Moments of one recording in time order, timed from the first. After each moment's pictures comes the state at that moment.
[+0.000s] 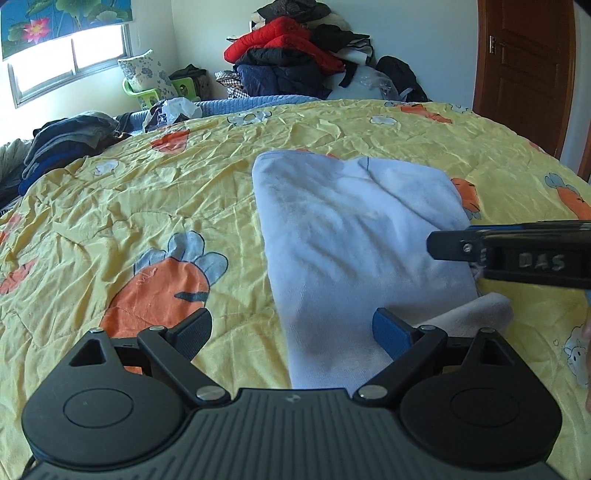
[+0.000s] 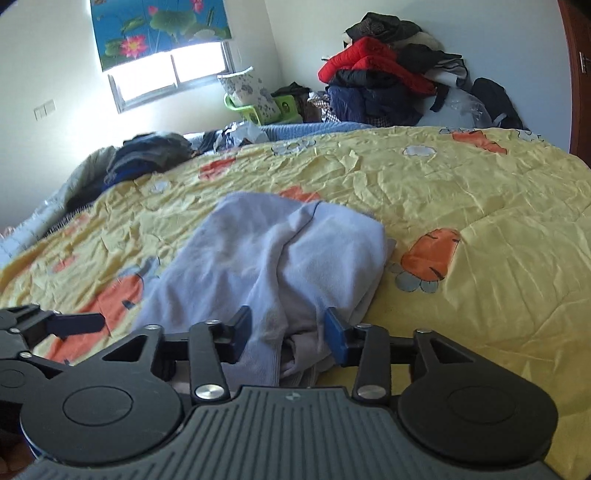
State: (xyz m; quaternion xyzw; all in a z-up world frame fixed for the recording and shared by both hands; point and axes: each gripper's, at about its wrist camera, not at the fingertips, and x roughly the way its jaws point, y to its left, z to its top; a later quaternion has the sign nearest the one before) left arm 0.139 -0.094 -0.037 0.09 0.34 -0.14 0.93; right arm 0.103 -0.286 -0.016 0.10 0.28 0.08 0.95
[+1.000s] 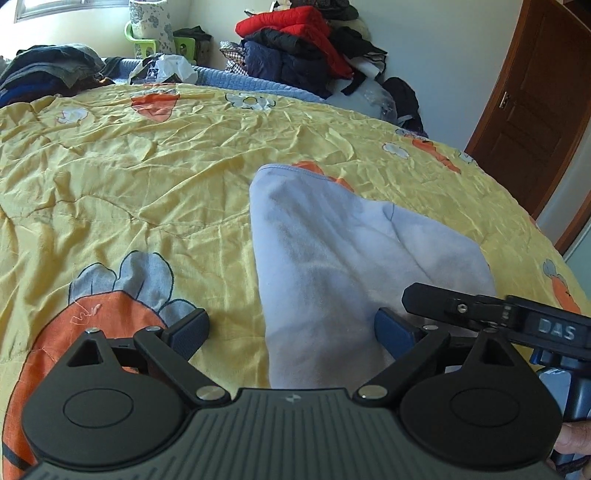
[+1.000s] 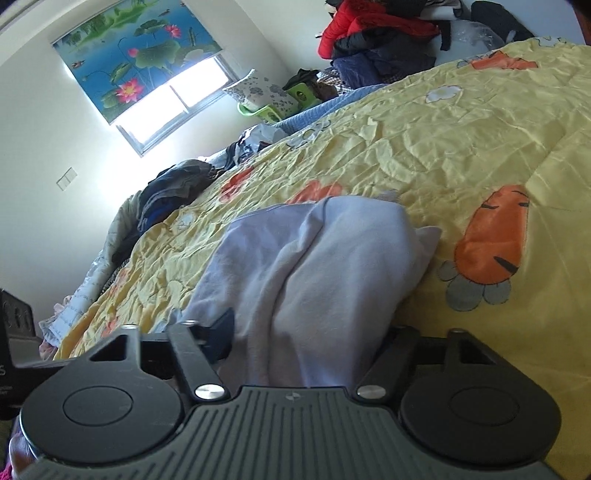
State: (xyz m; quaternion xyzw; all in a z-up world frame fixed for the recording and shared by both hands) left arm 0.229 -0.078 -0.052 -0.06 0.37 -0.19 0.91; right arm 0.181 -0.314 -0.050 0.25 0.30 0.14 0.91
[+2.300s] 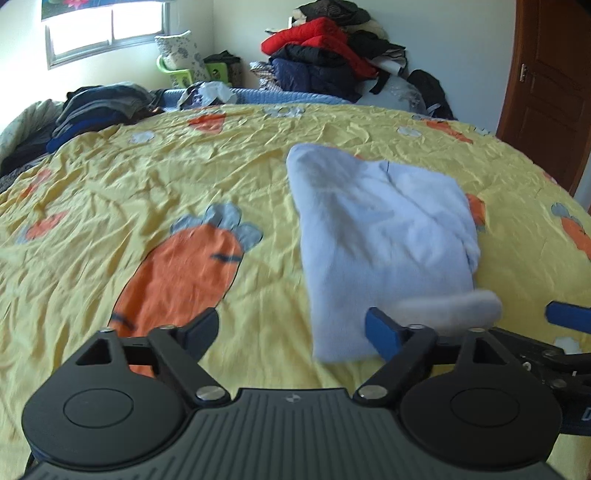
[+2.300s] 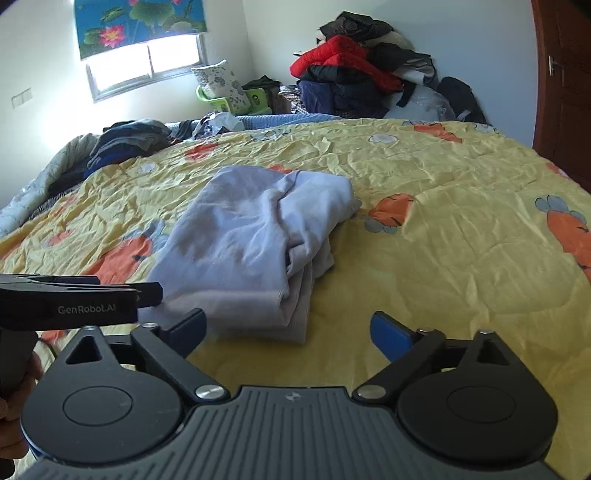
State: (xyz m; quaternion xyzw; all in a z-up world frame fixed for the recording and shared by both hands) left arm 0.097 -0.068 -0.030 0.03 0.36 -0.09 0.93; right arm 0.014 -0.248 -0.011 0.05 0.31 0.02 0.95
